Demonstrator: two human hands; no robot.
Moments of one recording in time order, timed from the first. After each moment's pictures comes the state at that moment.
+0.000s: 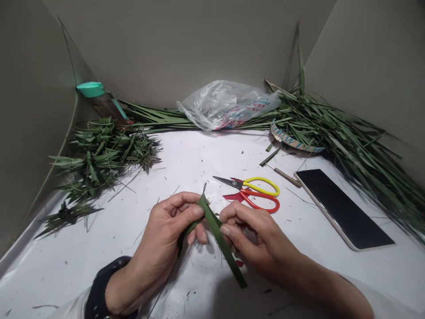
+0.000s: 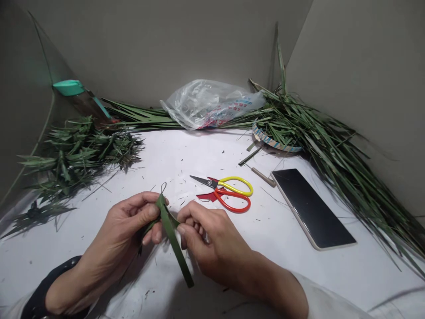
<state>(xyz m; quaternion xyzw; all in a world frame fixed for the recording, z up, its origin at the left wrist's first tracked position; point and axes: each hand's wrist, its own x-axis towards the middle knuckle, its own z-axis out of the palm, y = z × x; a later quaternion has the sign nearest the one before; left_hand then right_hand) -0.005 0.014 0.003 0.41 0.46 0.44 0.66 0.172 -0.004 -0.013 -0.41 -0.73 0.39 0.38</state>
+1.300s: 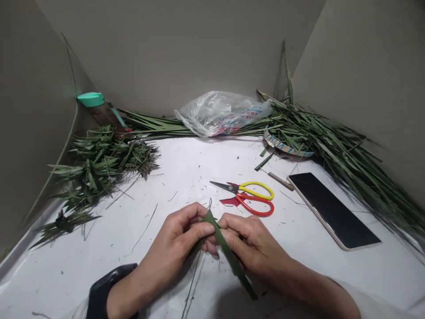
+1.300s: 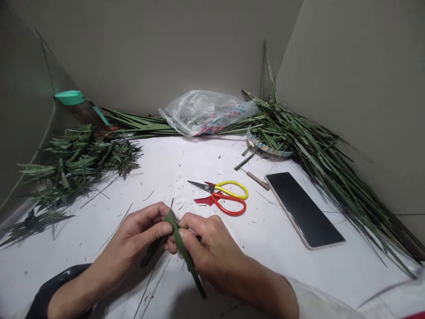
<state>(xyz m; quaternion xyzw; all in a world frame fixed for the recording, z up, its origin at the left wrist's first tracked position) -0.003 0.012 0.003 0.48 0.42 0.34 0.69 0.174 -0.007 -0.013 -0.42 -0.66 0.53 0.33</state>
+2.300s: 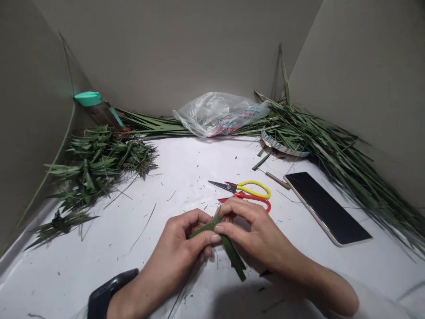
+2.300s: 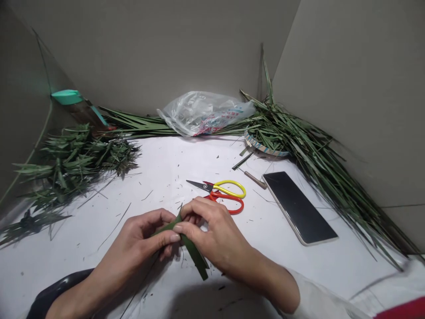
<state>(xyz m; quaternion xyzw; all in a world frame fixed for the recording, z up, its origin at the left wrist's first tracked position) 0.004 0.005 0.001 0.46 0.48 0.32 0.67 0.180 0.004 -0.009 -0.44 -0.67 0.44 0.40</state>
